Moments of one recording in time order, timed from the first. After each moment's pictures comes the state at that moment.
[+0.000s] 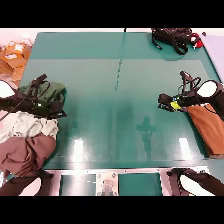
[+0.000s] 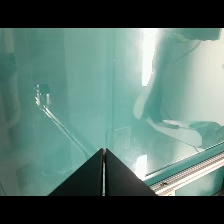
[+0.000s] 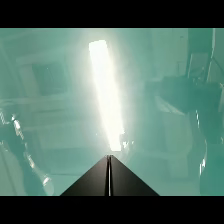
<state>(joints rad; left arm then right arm) 0.02 -1.01 0.89 1.02 -1.34 -1.47 0.00 -1.09 0.91 -1.27 1.10 1.79</state>
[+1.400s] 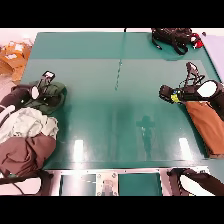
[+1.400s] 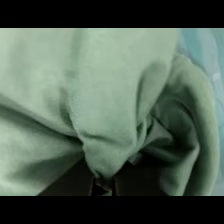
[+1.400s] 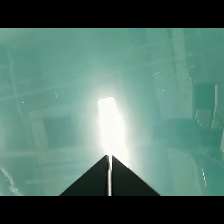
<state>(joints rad) 0.02 -1.45 0.98 1.71 -0.64 -1.28 0.00 -1.09 0.91 -1.27 0.87 1.79</state>
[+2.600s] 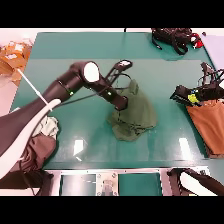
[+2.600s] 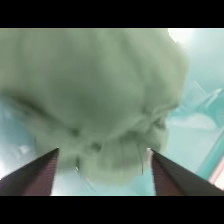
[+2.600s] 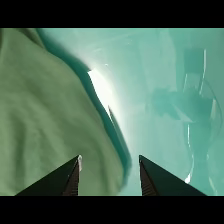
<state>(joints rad) -0.62 -1.54 1.53 1.10 -1.21 -1.34 -0.21 -1.10 1.01 -1.27 1.16 1.68</state>
